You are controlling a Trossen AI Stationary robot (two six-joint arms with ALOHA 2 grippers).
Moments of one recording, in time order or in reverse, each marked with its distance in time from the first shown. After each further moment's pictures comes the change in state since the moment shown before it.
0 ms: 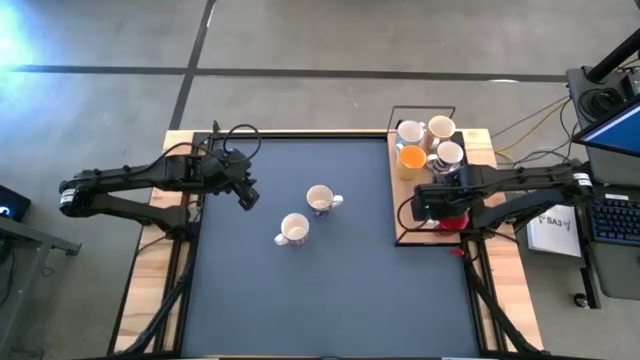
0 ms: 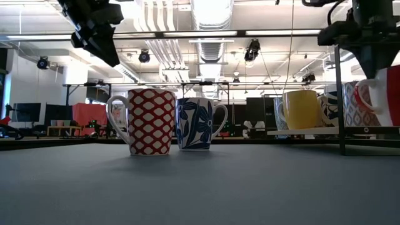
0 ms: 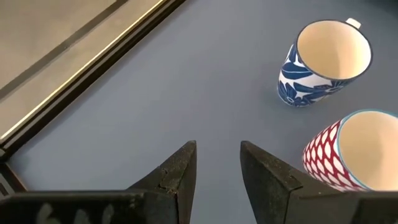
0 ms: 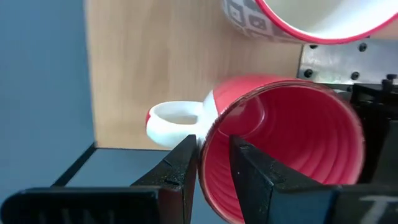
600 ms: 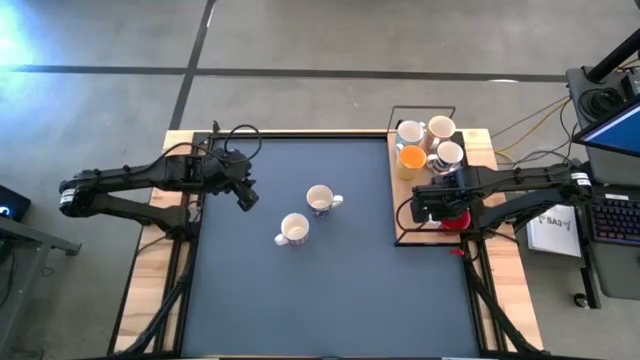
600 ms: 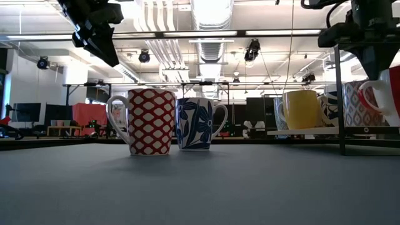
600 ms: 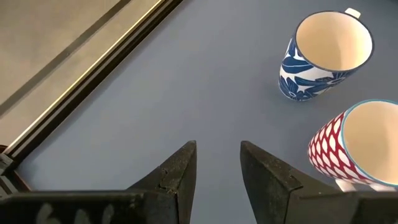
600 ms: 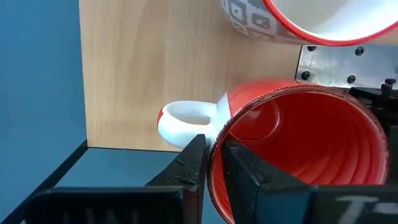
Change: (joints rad) left arm 0.000 0.000 0.000 -0.004 0.000 0.055; right arm 0.001 0.017 -0.014 0.003 -0.003 -0.028
